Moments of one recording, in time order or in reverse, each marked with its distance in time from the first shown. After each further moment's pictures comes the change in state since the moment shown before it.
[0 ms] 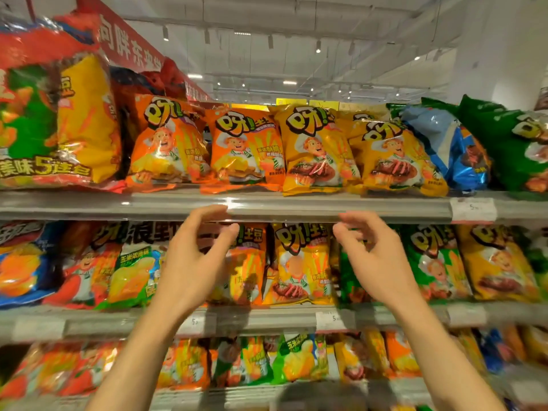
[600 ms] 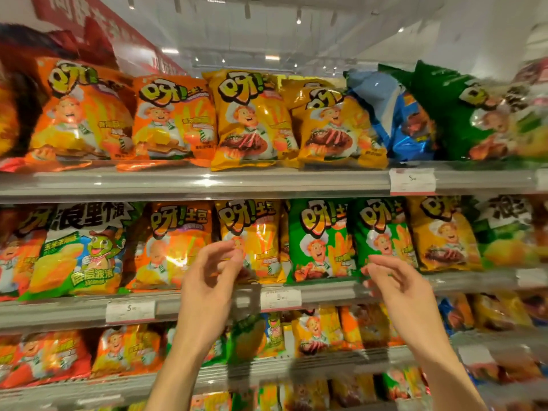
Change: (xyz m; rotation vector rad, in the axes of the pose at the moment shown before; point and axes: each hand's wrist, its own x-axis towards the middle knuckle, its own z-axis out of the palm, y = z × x) left_hand -0.075 -0.005 0.134 -0.249 0.028 -0.200; right_hand -0.060 0.115 -0.111 0.149 0.133 0.380
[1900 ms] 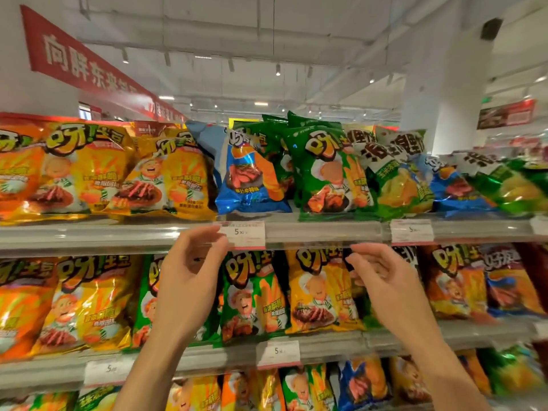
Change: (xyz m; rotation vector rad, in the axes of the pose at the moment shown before) left_hand 0.008 0.085 0.291 0.089 0.081 0.204; right_hand 0.172 0.001 -0.246 -0.093 -0.038 -0.270
